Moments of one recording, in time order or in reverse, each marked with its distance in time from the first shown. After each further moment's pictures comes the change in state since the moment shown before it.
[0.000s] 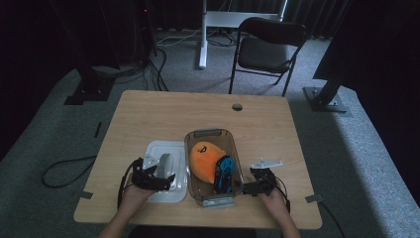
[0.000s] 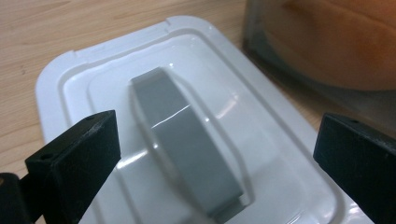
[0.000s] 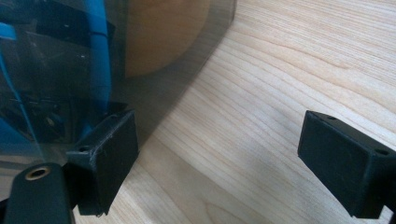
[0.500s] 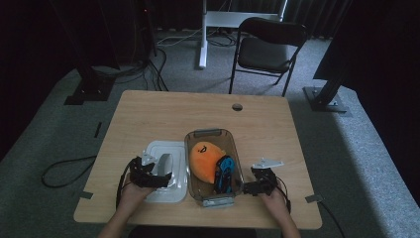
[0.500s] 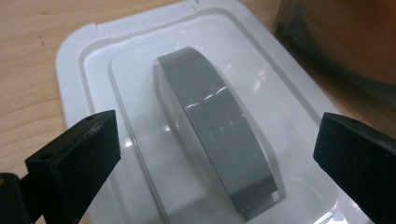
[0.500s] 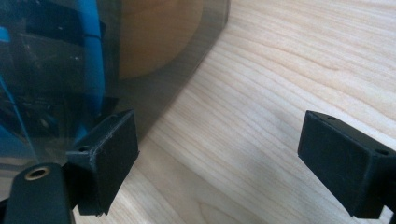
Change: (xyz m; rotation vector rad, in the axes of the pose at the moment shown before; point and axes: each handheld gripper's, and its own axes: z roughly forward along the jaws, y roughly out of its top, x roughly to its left) left arm 0.008 0.000 0.009 0.060 0.037 -0.053; right arm -0.001 0.000 -0.002 -0.015 -0.014 0.001
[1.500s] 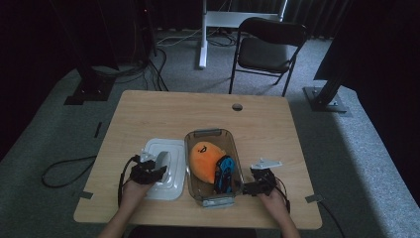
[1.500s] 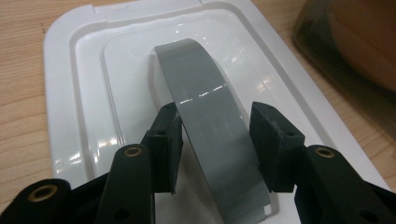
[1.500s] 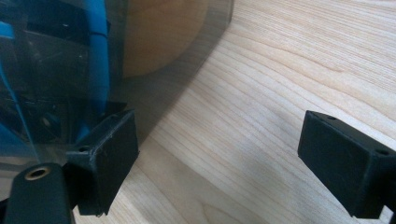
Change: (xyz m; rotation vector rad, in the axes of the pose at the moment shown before) left arm 0.013 -0.001 0.010 -0.006 -0.007 -0.069; right arm 0.003 0.001 0.002 0.008 -0.008 -0.016
